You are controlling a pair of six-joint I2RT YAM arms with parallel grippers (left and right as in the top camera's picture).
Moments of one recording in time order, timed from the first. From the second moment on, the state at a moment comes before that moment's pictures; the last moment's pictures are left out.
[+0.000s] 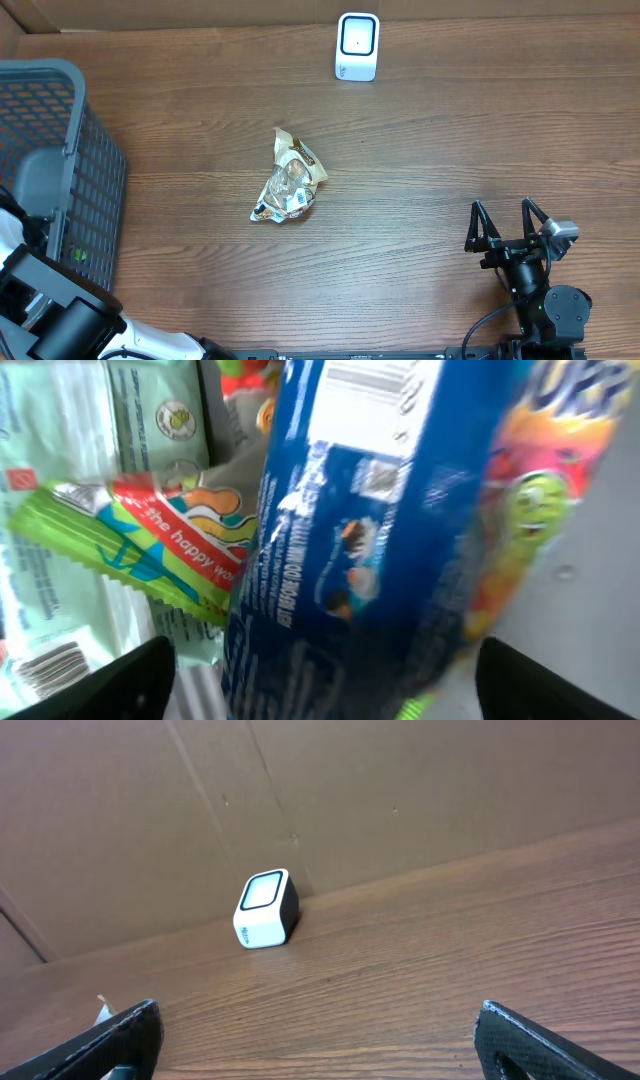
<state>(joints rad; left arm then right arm) 0.92 1.86 1.34 -0.89 -0.26 -0.48 -0.04 0.01 0.02 -0.02 -0.20 0.33</state>
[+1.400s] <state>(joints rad) 0.12 1.83 2.30 -1.57 0.11 -0.19 -0.04 0.01 0.02 -0.02 -0.20 0.33</state>
